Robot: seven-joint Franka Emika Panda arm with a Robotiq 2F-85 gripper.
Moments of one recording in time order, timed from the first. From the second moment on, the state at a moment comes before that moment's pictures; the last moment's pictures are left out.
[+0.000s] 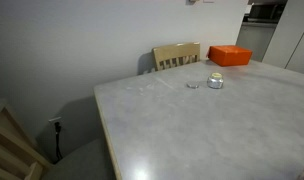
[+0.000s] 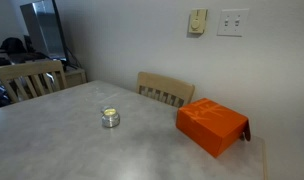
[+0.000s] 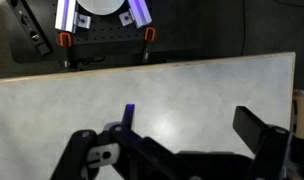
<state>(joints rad) 0.07 -0.90 0.06 -2.46 0.20 1.46 0.19</state>
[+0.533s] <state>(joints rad) 0.07 -0.85 0.06 -2.46 0.20 1.57 0.13</state>
